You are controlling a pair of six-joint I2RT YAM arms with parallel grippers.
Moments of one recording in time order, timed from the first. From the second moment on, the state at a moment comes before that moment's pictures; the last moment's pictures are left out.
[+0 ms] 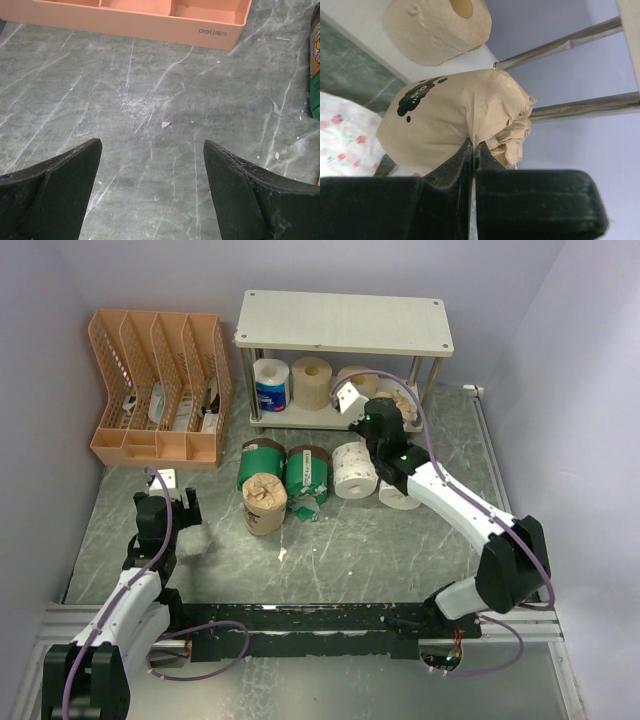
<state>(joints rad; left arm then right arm) -0.03 0.76 0.16 0.21 -0.19 -0.03 0.56 1.43 1.14 -0.06 0.50 -0.71</state>
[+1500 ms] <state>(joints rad) -0.01 0.79 0.16 0.21 -0.21 -0.04 0.35 1.74 1.25 0.30 0.34 -0.81</state>
